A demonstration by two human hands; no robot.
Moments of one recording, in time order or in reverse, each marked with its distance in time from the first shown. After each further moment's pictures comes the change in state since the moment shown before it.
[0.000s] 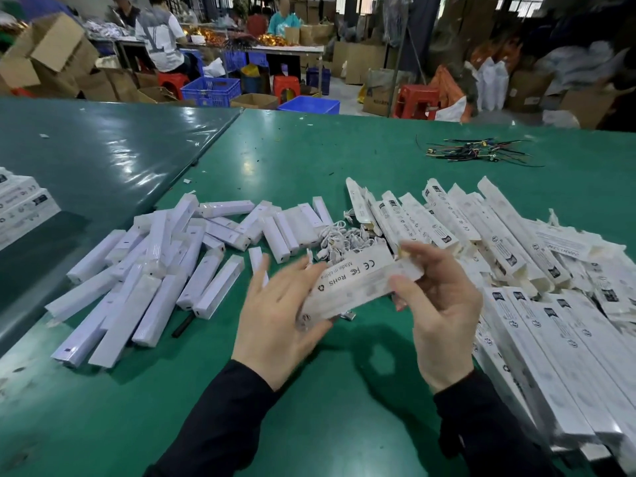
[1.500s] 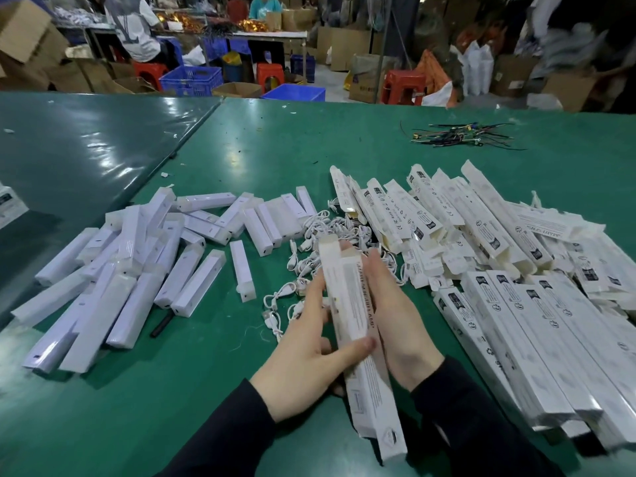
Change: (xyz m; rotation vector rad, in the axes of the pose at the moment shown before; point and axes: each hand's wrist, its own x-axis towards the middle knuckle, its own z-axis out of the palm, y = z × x) left_hand -0.013 0.047 0.010 -1.017 -0.548 -0.600; right_hand -0.007 0.007 0.013 0.187 -0.276 0.721
